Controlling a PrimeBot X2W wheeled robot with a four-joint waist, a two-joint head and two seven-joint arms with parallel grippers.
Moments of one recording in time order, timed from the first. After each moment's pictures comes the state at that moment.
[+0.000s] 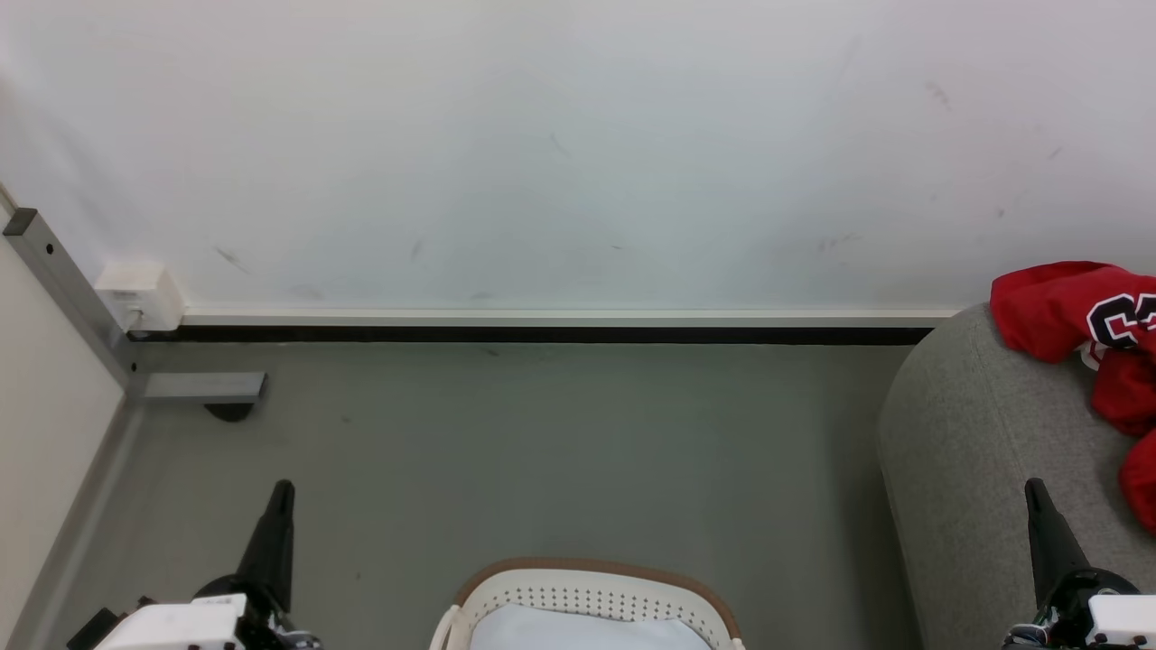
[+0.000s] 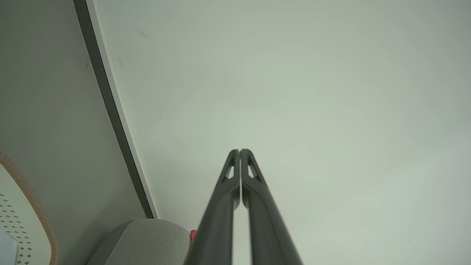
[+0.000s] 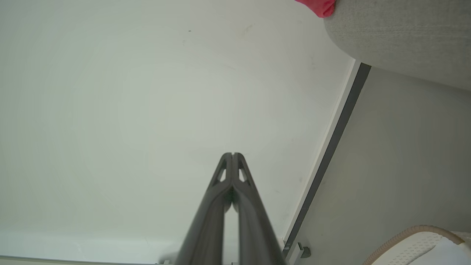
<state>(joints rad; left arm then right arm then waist) -0.11 0.05 0.12 0.25 -1.61 -0.13 0.11 -0.10 -0.07 -0.08 0.25 1.64 0.13 0.09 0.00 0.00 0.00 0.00</state>
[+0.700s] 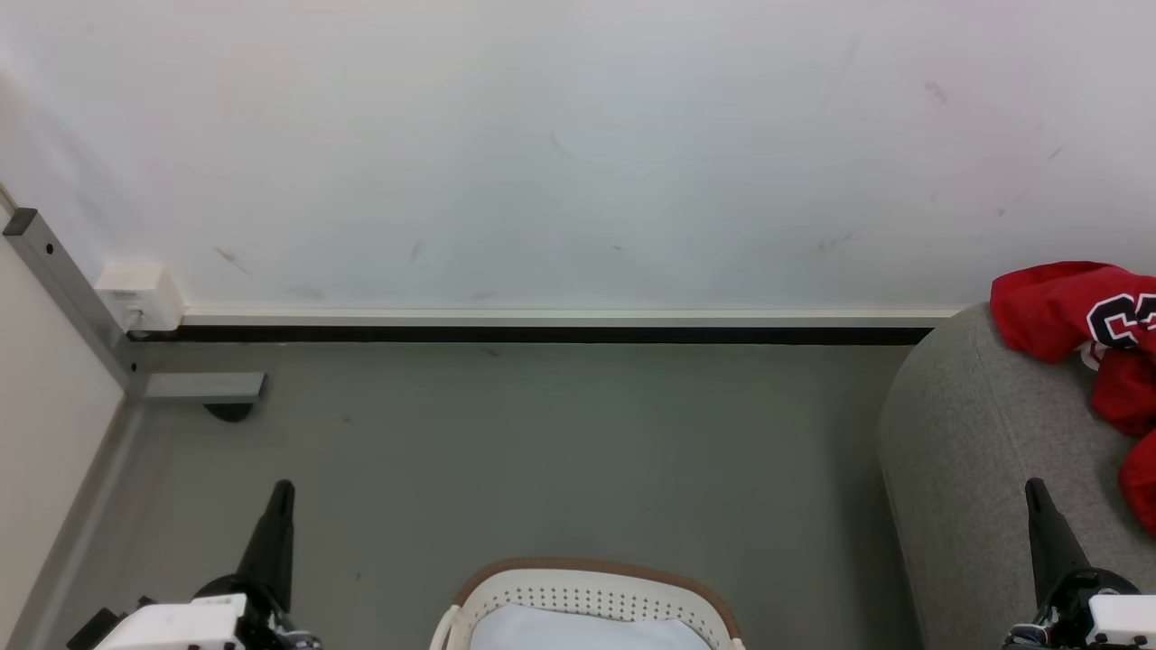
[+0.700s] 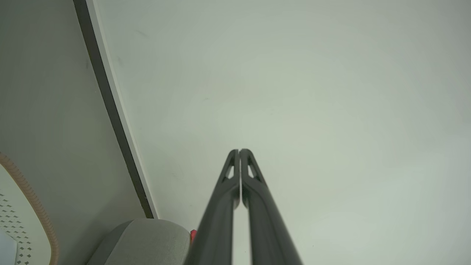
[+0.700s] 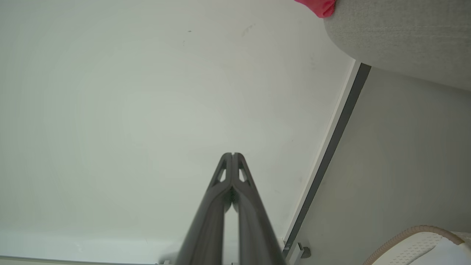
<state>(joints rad) -0.11 0.05 0.12 0.25 -1.61 -0.13 0.11 -0.11 -0.07 -0.08 0.25 1.64 0.13 0.09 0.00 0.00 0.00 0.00</state>
